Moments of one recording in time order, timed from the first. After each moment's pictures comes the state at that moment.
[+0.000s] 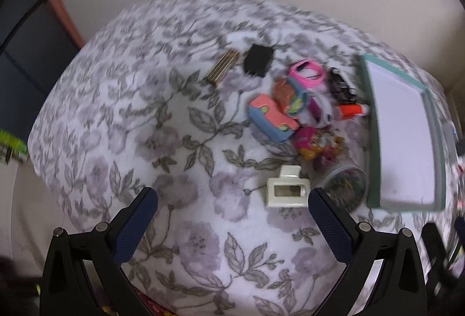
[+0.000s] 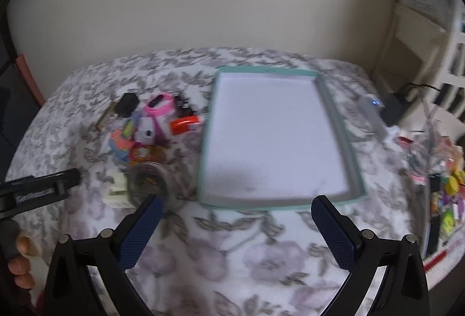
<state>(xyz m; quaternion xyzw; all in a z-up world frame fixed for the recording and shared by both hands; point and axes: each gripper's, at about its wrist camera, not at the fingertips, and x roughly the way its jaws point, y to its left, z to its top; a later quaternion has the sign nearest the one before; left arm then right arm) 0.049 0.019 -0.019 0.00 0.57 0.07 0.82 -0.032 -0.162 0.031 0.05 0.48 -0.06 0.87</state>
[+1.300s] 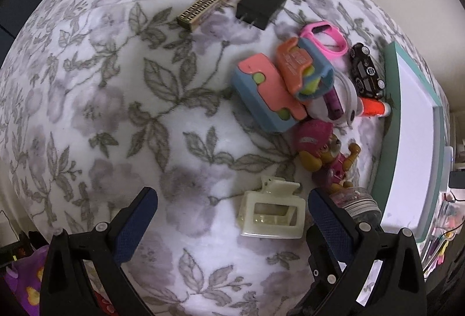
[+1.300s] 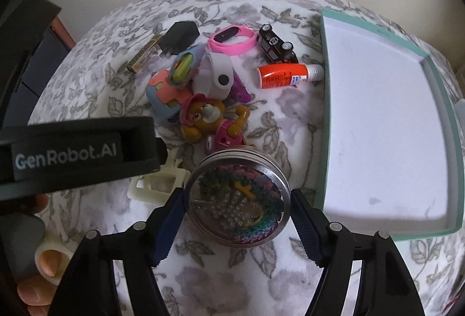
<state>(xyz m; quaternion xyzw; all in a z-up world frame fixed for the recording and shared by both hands) 0.102 0.022 -0.079 -0.10 0.66 0.03 0.74 0.037 -0.084 -0.058 0.04 0.58 0.07 0.81</state>
